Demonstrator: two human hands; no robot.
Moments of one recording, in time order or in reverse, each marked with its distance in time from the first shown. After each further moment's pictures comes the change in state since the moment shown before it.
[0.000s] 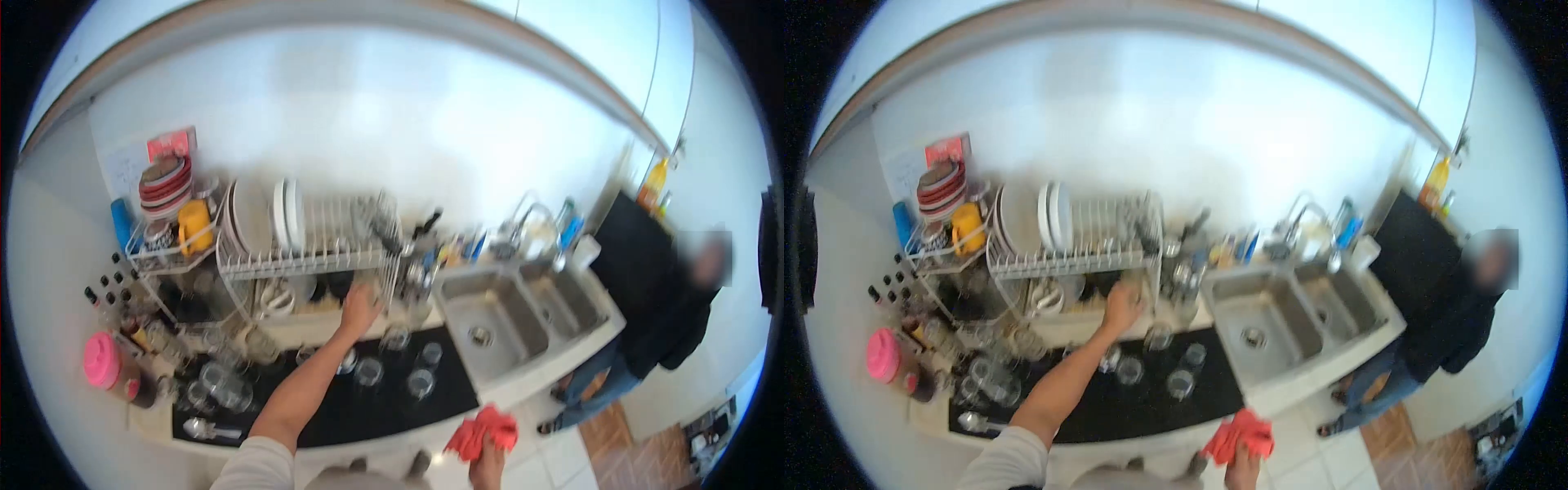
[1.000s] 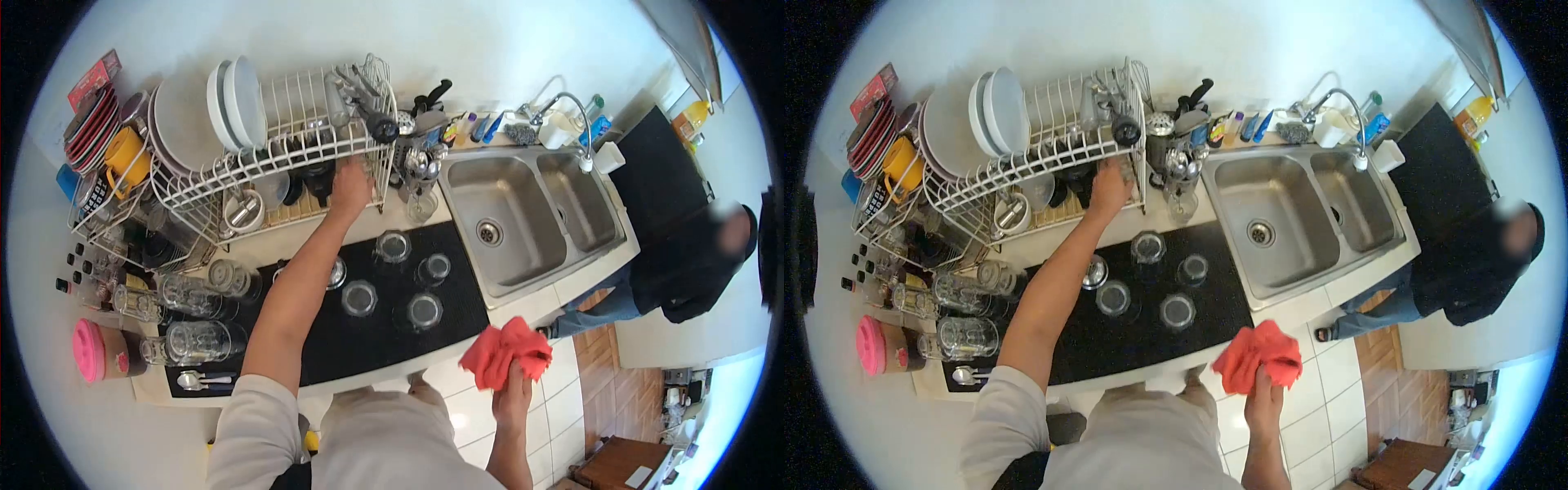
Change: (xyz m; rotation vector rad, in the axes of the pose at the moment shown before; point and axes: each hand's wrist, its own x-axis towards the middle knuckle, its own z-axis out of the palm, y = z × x) left_hand 0.056 -0.032 0.056 0.157 -0.108 -0.145; right_hand 0.048 -0.027 0.024 -0.183 0.018 0.051
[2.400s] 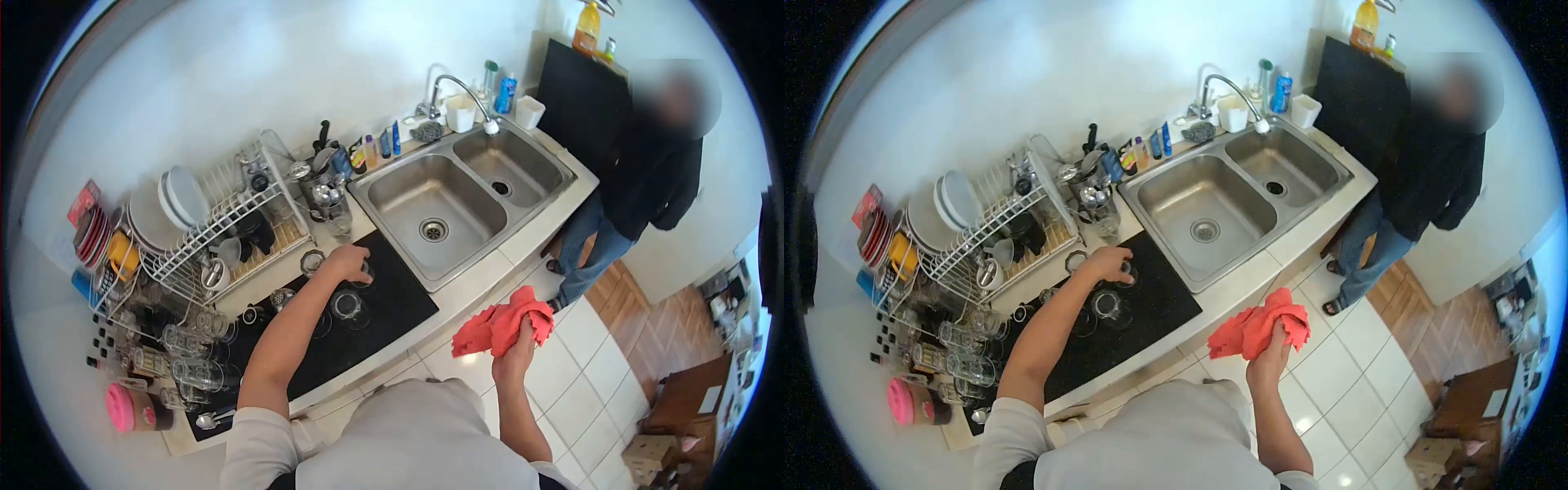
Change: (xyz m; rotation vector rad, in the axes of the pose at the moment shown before) left_hand -0.105 0.164 0.004 0.345 -0.863 0.536; right_hand 0.001 -0.023 -0.122 0.399 0.372 -0.193
